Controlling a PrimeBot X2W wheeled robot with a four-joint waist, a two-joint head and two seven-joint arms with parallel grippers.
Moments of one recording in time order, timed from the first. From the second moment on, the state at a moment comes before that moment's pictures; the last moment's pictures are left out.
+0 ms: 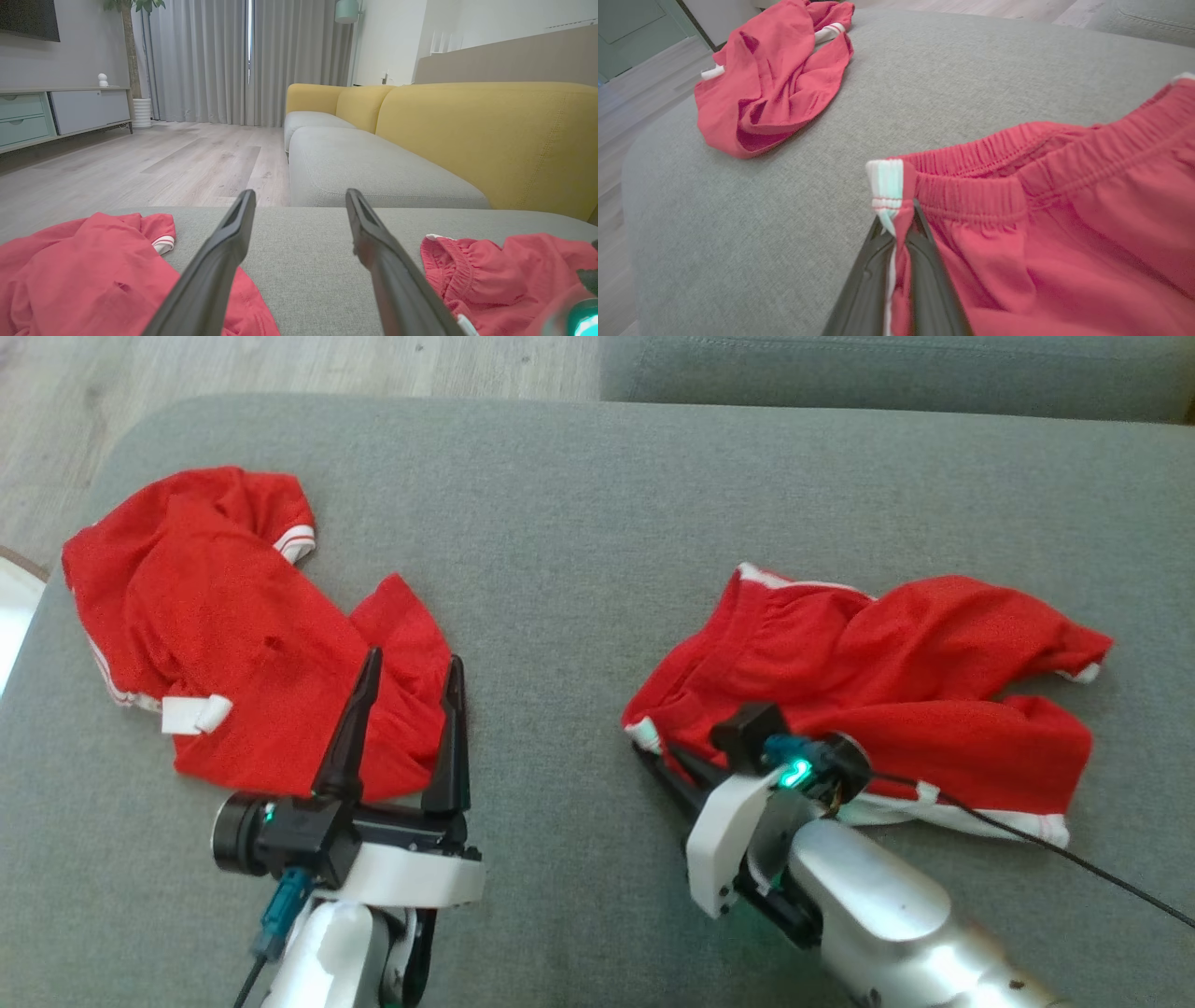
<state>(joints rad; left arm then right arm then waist) -0.16 0.05 -0.27 0.16 -0.18 0.01 -0.26 -0.54 -0.07 0.83 0.78 0.48 0.13 -0.05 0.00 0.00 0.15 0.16</state>
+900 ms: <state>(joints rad) -0.11 0.05 -0.19 0.16 -0.14 -0.06 -0.26 -0.09 -0.06 -0.02 0.38 0.06 0.13 -0.25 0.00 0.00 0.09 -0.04</state>
